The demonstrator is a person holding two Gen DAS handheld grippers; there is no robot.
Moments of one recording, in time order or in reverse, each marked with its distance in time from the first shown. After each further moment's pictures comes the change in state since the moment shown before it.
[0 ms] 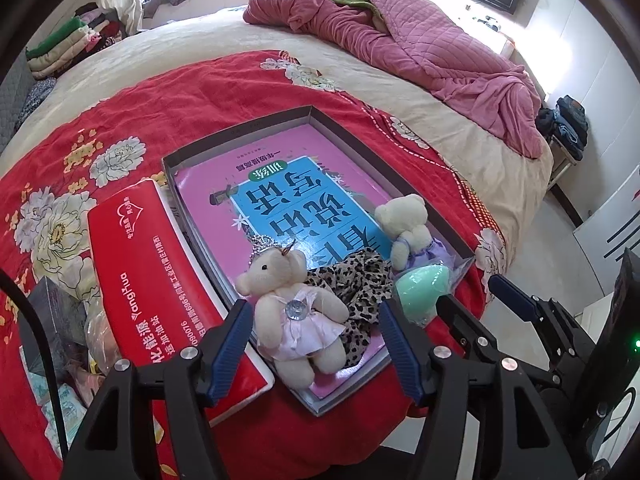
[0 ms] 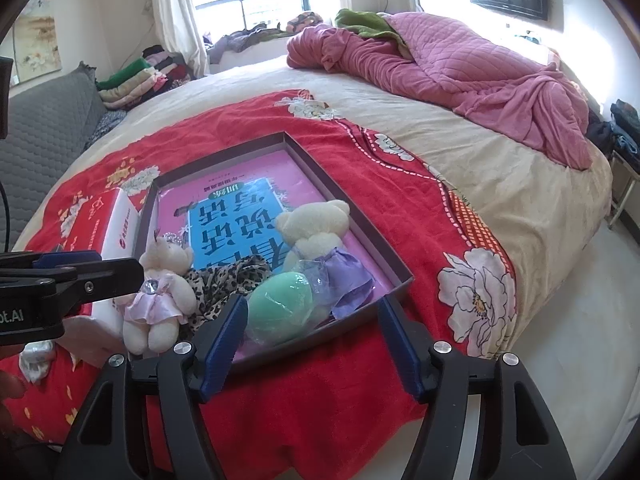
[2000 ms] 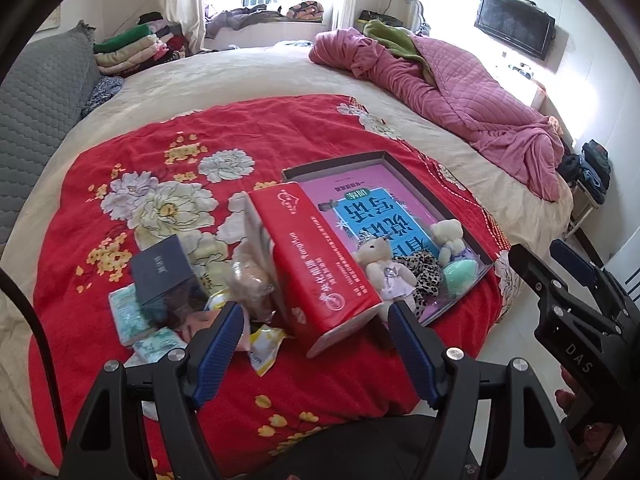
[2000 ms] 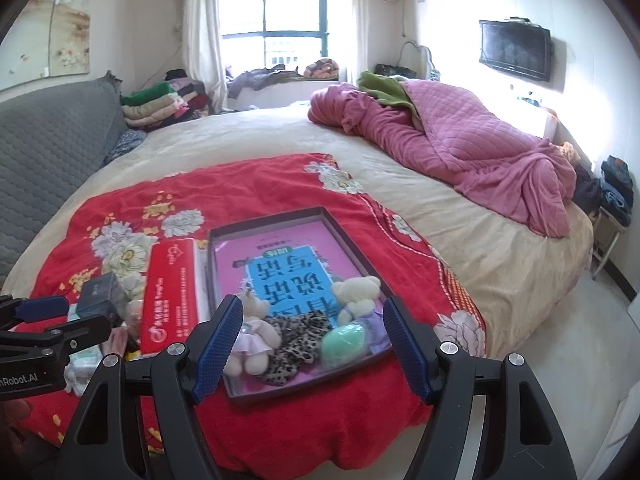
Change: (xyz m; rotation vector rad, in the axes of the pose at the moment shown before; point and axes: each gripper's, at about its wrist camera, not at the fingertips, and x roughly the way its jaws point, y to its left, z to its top) left arm -0.121 0.069 -0.060 -0.117 -0.147 0.124; right arm -0.109 0.079 0.027 -0.112 -0.165 -0.028
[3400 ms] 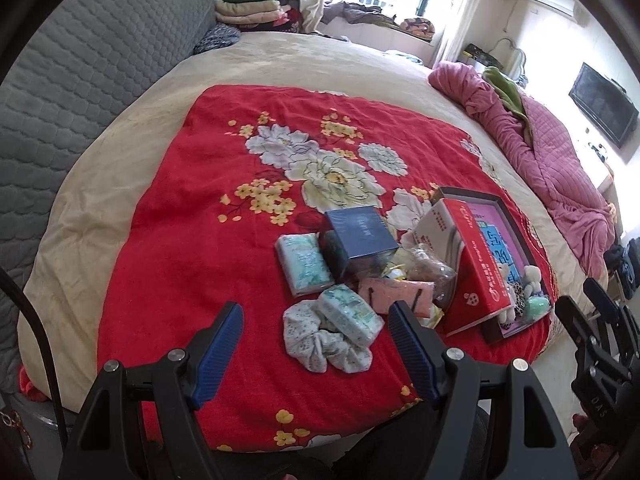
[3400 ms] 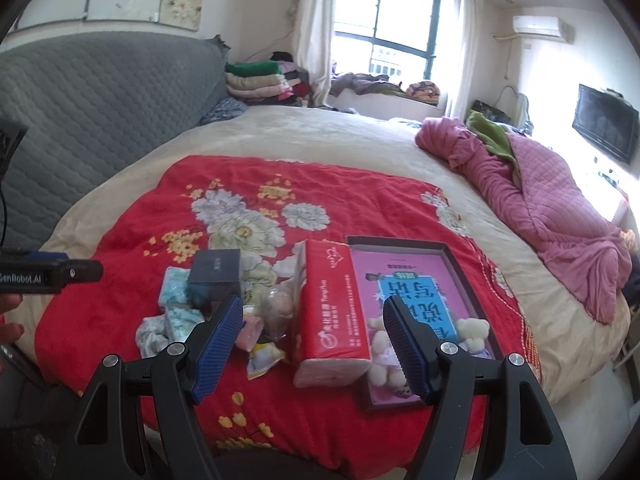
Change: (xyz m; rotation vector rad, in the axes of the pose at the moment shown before) left arm -0.068 0.189 -0.053 -0.339 0.009 0.139; right arm -0.032 0.150 -0.002 -0.304 -0.015 0.218
